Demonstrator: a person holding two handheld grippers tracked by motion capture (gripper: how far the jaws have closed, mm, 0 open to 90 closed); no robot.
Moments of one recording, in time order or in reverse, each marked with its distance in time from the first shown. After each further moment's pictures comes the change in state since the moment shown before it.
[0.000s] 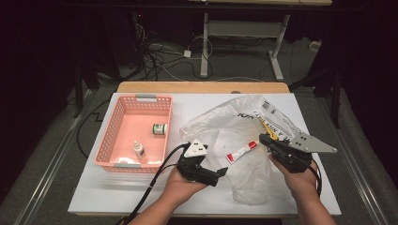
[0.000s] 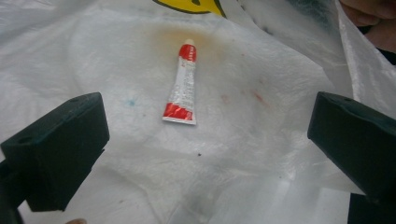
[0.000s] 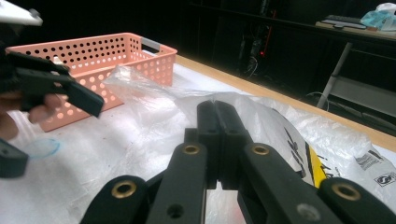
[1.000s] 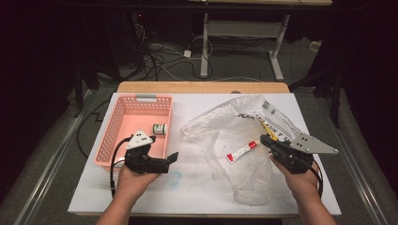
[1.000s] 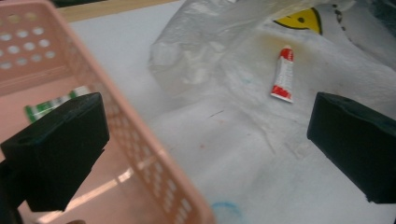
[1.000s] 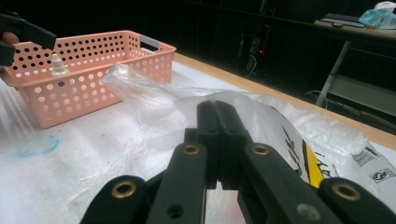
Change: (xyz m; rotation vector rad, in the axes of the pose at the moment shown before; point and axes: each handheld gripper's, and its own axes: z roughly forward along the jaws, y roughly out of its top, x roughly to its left) left arm 0.064 -0.022 -0.111 -0.027 0.251 -0.133; right arm -0.001 -0.002 -0.003 0.003 -0.005 -0.002
